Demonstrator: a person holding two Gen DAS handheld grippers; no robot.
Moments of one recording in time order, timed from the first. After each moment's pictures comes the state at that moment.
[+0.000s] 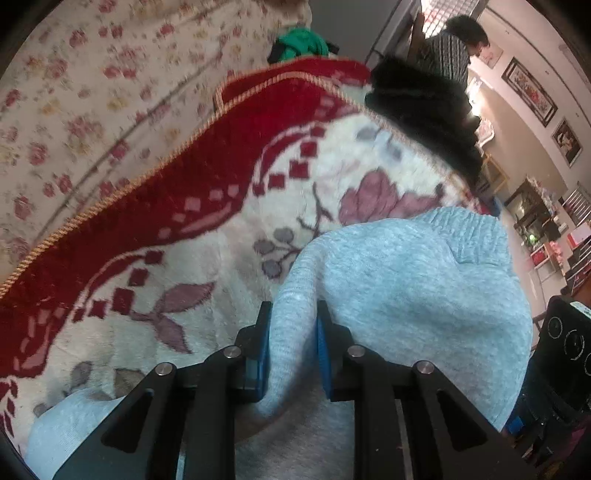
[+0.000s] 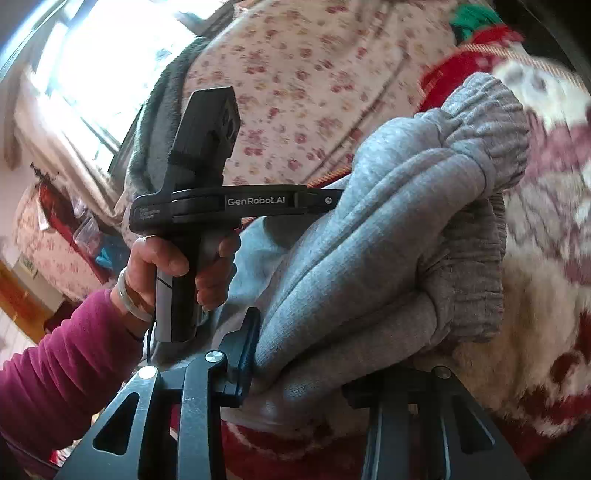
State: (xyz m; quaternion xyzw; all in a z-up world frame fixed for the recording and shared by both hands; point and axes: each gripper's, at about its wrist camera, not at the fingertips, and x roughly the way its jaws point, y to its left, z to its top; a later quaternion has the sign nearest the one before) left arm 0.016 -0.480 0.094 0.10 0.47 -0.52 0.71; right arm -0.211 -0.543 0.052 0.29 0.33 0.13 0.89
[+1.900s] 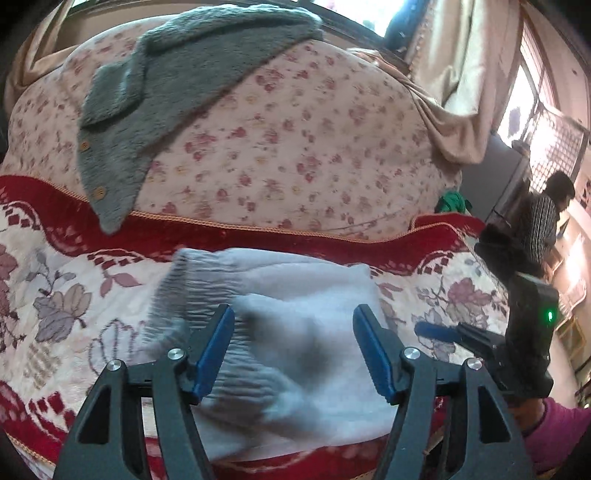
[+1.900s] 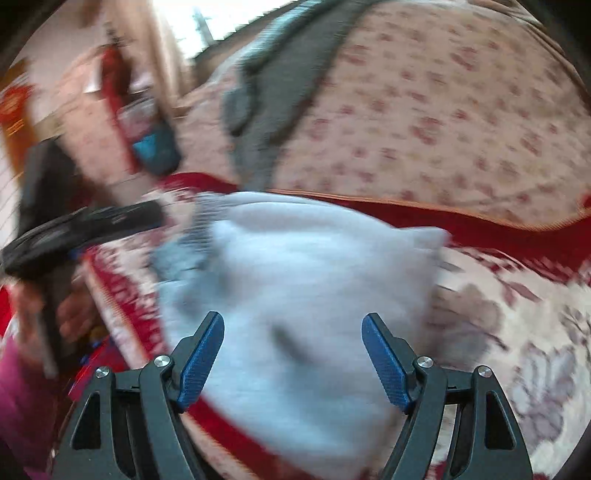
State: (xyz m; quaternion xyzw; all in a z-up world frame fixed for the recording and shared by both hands) left arm -0.082 -0.103 0.173 -0.07 0.36 -0.24 0.90; right arm -0.147 -0.344 0.108 0.08 0.37 0.21 0.90
